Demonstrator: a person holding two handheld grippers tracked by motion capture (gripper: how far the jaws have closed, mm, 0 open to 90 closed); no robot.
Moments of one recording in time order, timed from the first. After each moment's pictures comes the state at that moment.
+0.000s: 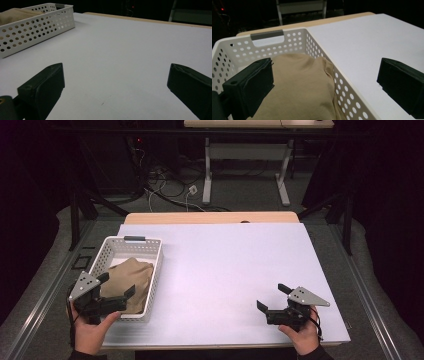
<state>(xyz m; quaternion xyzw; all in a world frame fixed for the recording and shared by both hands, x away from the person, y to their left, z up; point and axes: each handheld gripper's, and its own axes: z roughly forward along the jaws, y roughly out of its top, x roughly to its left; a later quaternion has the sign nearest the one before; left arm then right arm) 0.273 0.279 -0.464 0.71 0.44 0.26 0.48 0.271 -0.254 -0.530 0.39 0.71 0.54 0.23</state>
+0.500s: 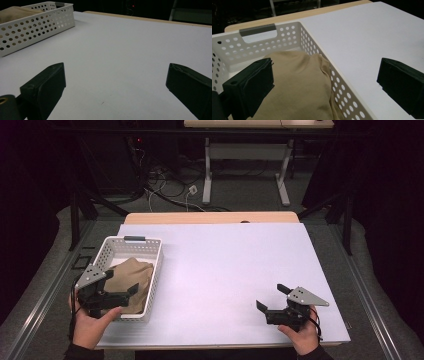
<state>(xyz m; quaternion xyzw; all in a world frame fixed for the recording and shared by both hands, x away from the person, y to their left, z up) 0.288 0.275 -0.455 0.74 0.44 0.22 0.45 0.271 -0.253 -0.531 0.39 0.71 0.53 0.23</state>
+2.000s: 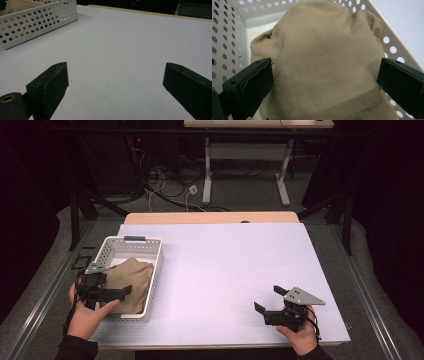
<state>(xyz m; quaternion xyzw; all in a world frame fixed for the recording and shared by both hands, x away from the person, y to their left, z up) 0.323 0.300 -0.483 0.77 0.52 0.17 0.32 0.273 -0.249 -0.535 0.38 0.73 0.52 0.22</state>
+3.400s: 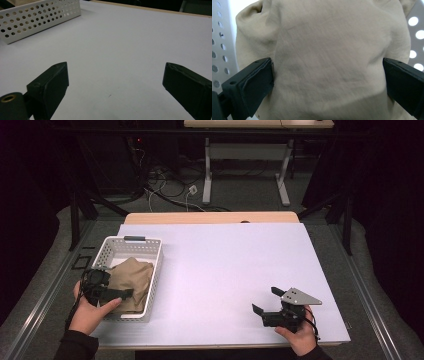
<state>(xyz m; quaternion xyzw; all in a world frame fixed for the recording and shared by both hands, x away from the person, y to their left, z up) 0.341 0.303 -0.500 0.78 0.55 0.11 0.27 0.273 -0.245 -0.538 0.38 0.74 0.52 0.21</state>
